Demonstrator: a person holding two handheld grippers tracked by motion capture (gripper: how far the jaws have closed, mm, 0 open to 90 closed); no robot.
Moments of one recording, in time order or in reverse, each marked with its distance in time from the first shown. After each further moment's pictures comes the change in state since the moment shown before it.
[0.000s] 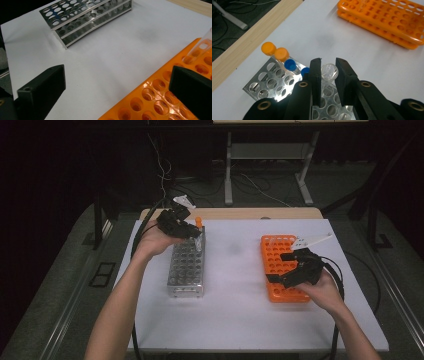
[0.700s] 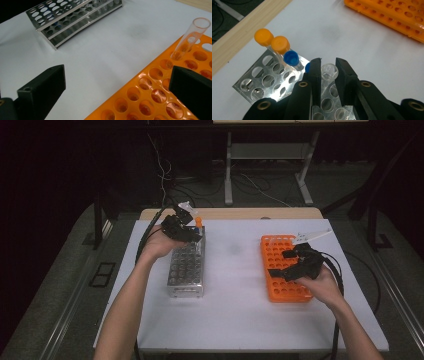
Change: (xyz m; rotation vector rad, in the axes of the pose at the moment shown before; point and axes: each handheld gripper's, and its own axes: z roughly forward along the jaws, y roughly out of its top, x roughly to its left) left arm 0.010 -0.014 0.030 0.036 -0.012 -0.029; right arm -0.025 -0.002 0.009 0.009 -0.003 0.045
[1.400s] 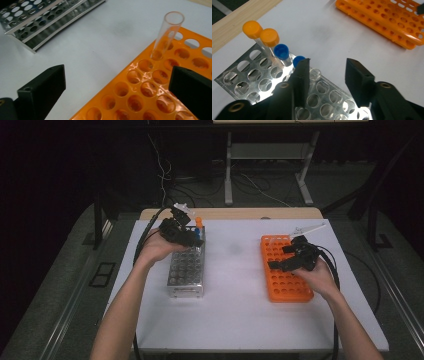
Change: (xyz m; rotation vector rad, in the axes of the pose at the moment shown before) left arm -0.009 -0.005 -0.012 -0.035 -0.068 -0.069; right arm -0.032 0.006 0.019 0.035 -0.042 0.048
